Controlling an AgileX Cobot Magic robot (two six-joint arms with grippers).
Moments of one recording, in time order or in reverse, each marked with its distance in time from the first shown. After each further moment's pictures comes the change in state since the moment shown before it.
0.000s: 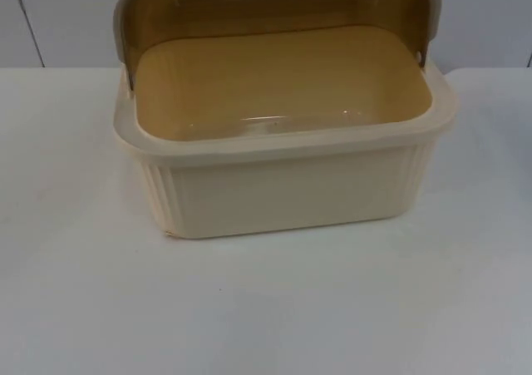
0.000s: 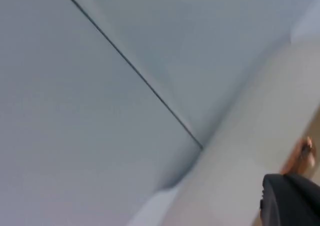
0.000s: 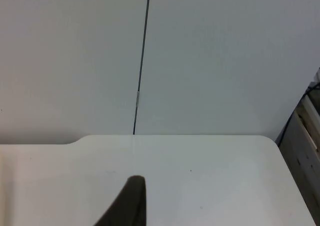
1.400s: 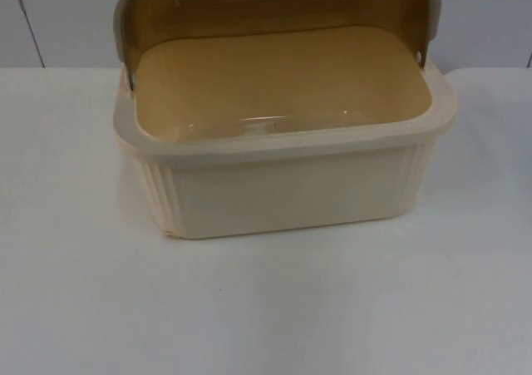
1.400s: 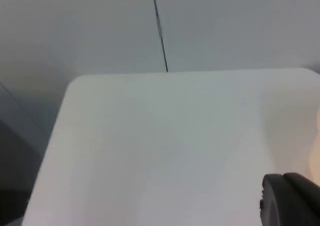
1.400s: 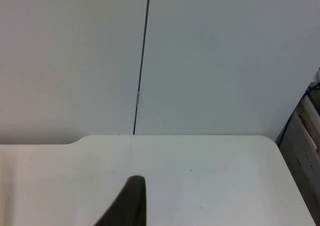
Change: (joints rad) right arm 0.000 0.000 0.000 0.000 0.000 0.000; left arm 0.521 -0.354 0.363 -0.020 0.135 -0.388
